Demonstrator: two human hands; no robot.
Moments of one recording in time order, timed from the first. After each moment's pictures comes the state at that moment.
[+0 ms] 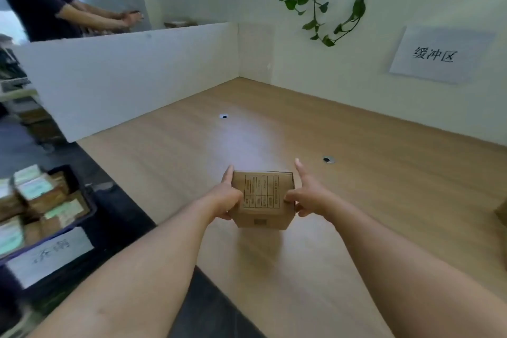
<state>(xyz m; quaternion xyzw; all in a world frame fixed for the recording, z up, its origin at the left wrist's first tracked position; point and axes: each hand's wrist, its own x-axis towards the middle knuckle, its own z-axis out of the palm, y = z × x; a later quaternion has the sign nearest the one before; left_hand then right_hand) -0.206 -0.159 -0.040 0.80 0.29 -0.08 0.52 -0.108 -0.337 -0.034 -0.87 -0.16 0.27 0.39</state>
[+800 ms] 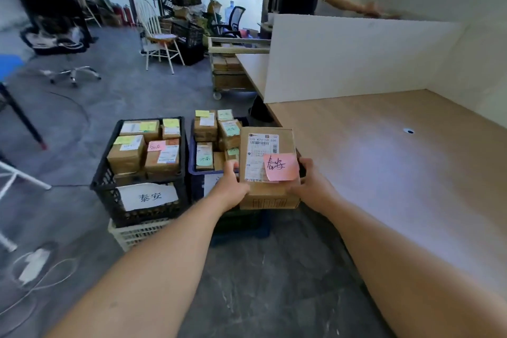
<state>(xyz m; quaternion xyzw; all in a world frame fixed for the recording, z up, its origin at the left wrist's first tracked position) -0.535 0.113 -0.080 0.67 0.51 0.16 0.52 -0.362 0.028 -0.061 -0.81 -0.44 0.27 0.27</state>
